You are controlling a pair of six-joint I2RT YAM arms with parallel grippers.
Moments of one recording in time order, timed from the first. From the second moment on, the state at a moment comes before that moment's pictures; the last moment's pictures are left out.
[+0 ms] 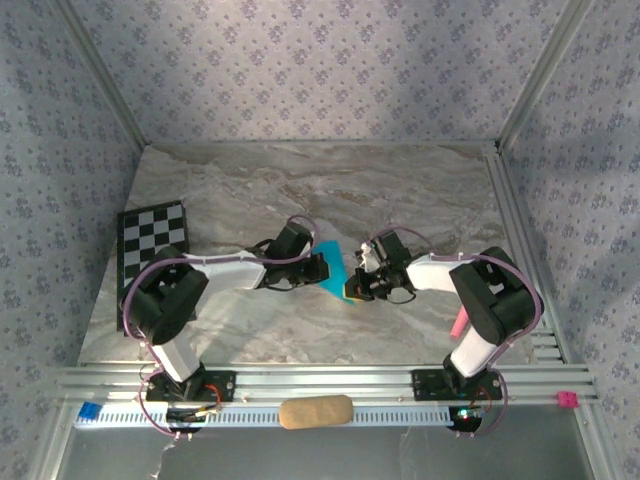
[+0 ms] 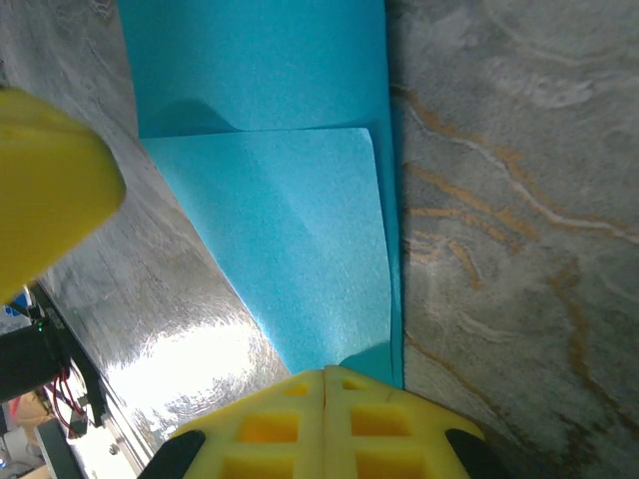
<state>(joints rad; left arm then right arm) -0.78 1.70 0.85 -0.01 0.30 -0.88 0.52 1.65 0.66 -0.09 -0.65 0.58</state>
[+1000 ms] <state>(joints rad) -0.76 1.75 0.78 0.10 0.31 -1.01 0.52 1.65 0.64 -0.04 -0.64 0.59</state>
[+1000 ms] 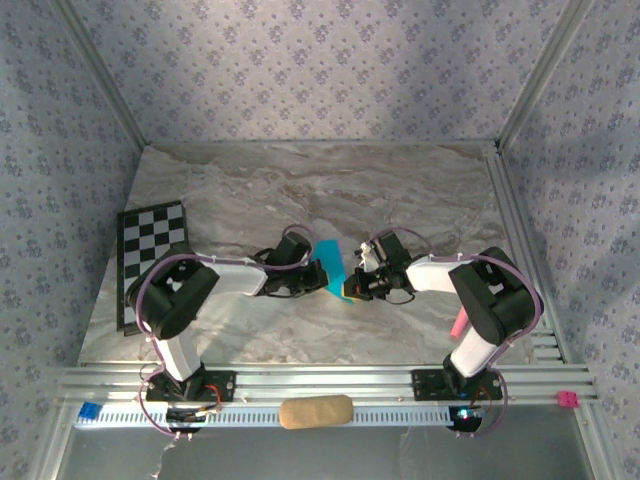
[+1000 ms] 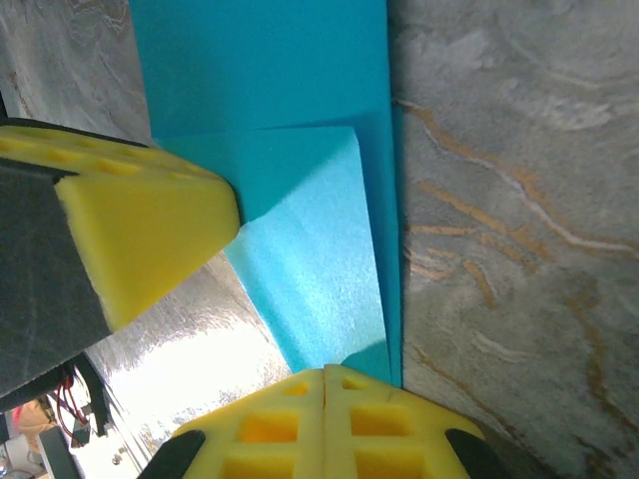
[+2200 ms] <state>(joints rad) -0.64 1.54 0.75 -0.14 0.19 -0.92 0.55 1.54 0.65 -0.16 -0.62 0.57</state>
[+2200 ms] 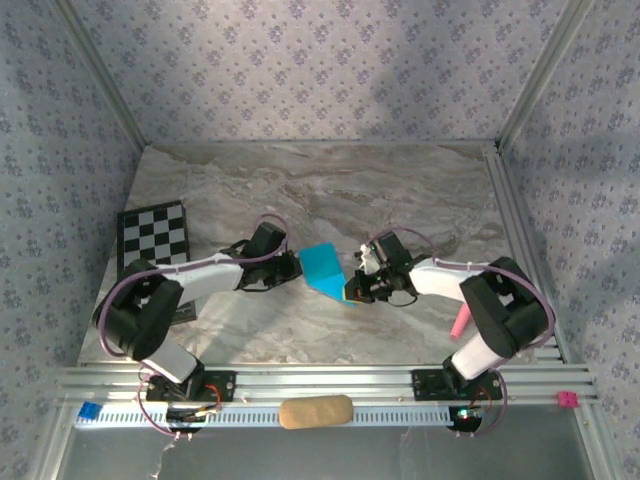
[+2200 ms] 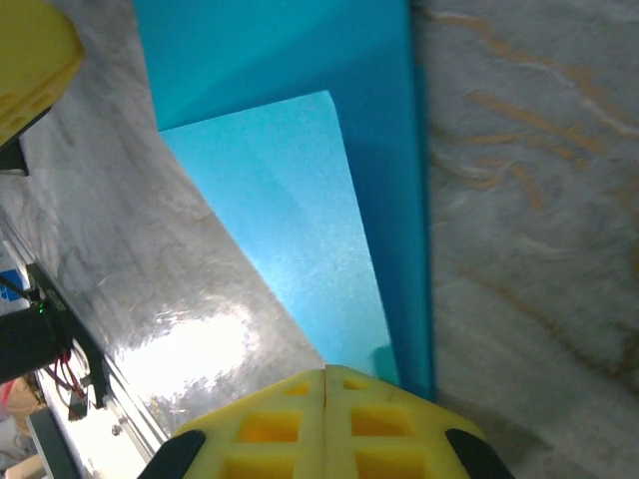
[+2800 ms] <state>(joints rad) -0.63 1.46 0.70 -0.12 0.18 -0.95 0.49 1.68 0.87 -0.30 -0.53 0.43</state>
